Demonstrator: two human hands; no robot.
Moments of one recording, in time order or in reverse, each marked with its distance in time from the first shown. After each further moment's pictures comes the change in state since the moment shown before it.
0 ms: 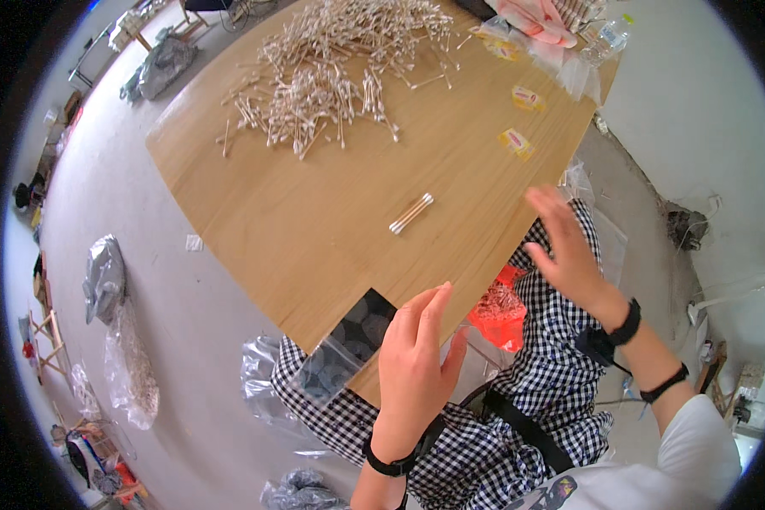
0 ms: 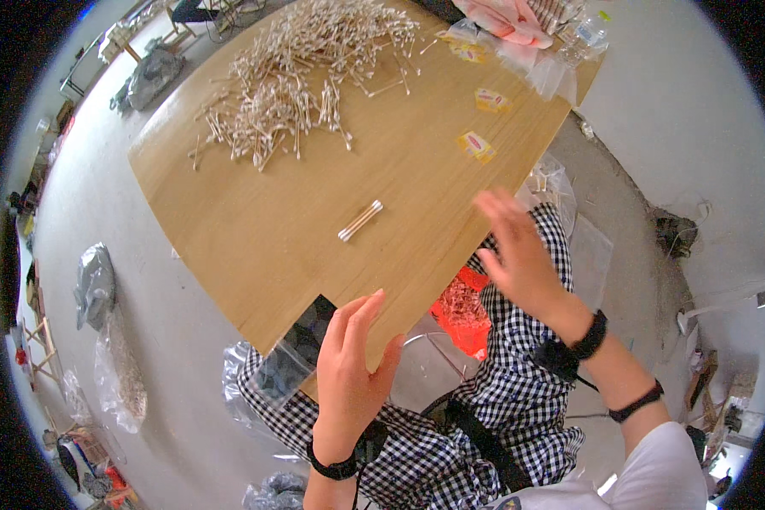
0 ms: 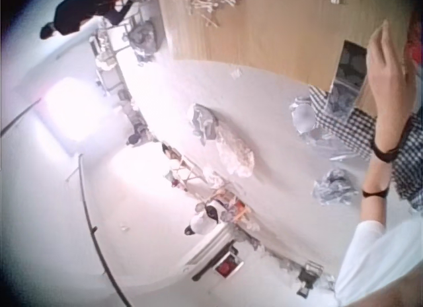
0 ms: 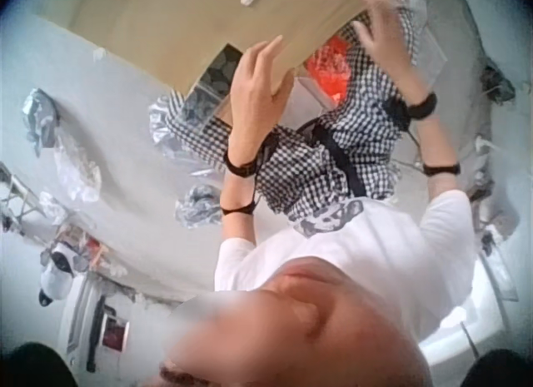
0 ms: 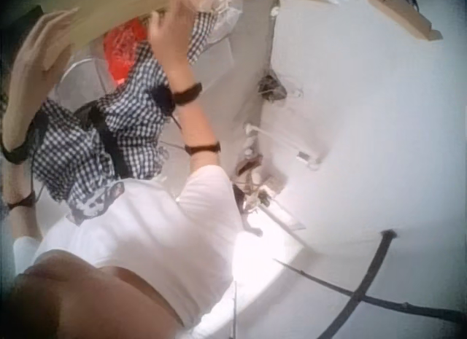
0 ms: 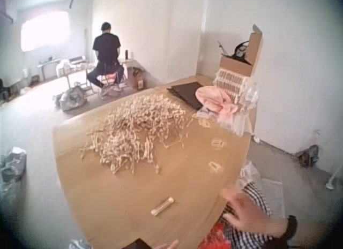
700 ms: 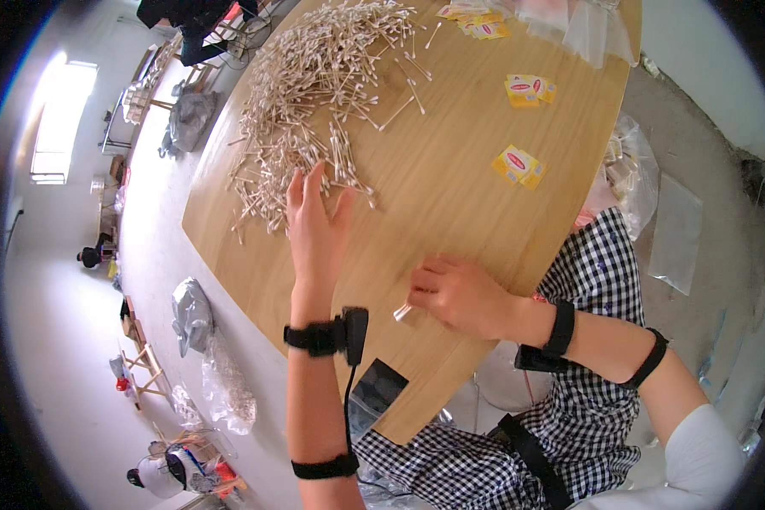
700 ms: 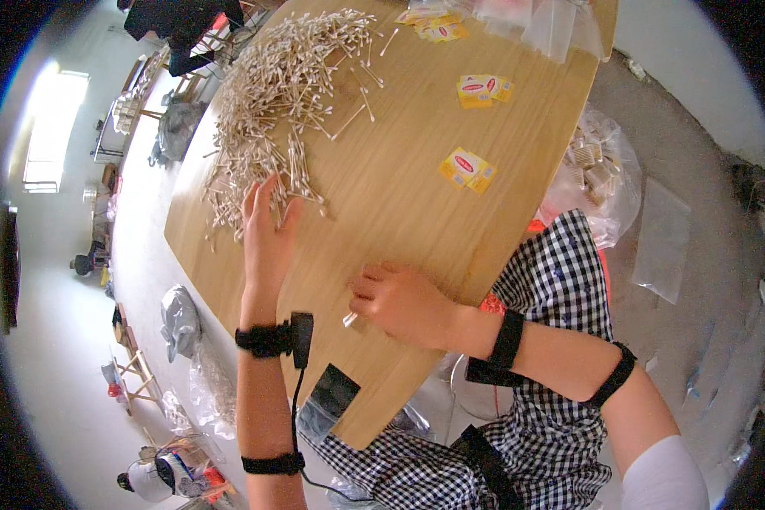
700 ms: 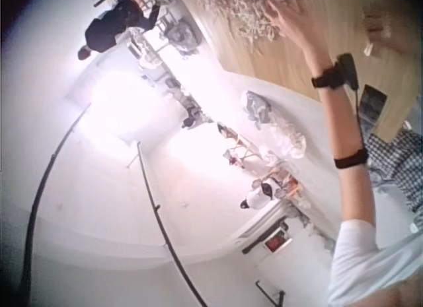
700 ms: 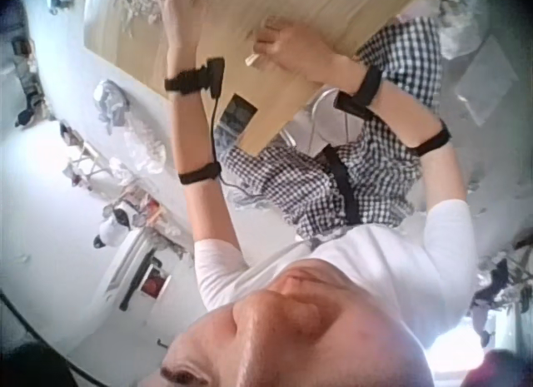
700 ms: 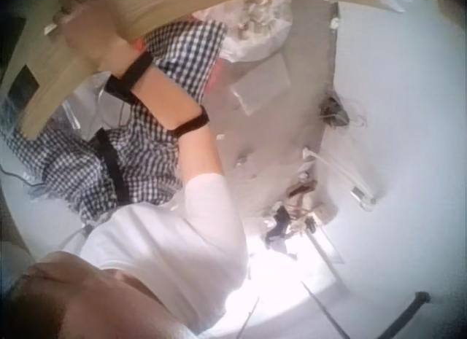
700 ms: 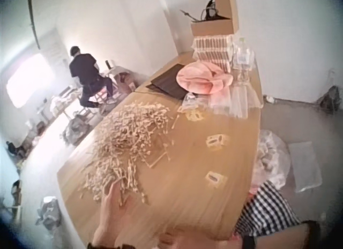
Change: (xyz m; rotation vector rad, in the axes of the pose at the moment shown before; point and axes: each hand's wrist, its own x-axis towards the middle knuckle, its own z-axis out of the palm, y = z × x) left_hand 0.249 -0.094 0.011 0.603 0.035 0.055; right_hand 0.092 -0.008 0.087 0.372 0.086 -0.438
